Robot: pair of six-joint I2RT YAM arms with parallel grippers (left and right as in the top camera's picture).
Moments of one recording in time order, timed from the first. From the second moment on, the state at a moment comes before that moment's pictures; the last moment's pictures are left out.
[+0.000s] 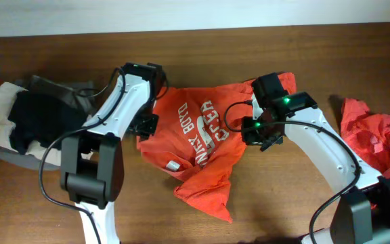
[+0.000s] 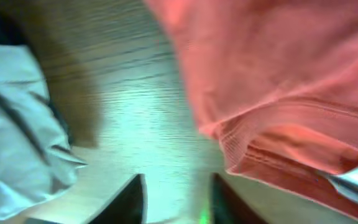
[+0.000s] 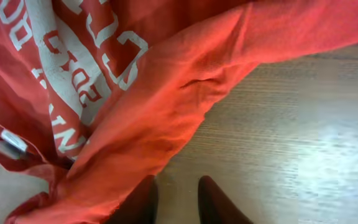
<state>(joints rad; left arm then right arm) -0.29 2.11 1.70 -1.43 -0.25 -0.13 0.28 1.64 1.23 -0.99 -0.18 0.33</state>
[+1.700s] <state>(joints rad) -0.13 2.43 2.49 -0.99 -0.02 0.15 0.27 1.64 1.23 -0.86 -0.08 0.33</state>
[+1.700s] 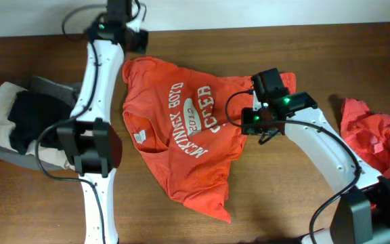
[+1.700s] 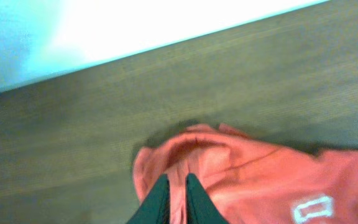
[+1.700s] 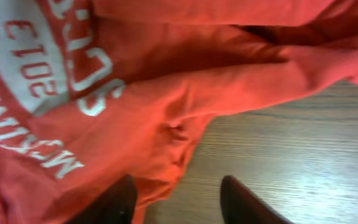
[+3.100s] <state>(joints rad) -0.49 1.77 2.03 -1.59 -0.09 0.02 -0.26 1.83 1.39 -0.87 -0.21 0.23</state>
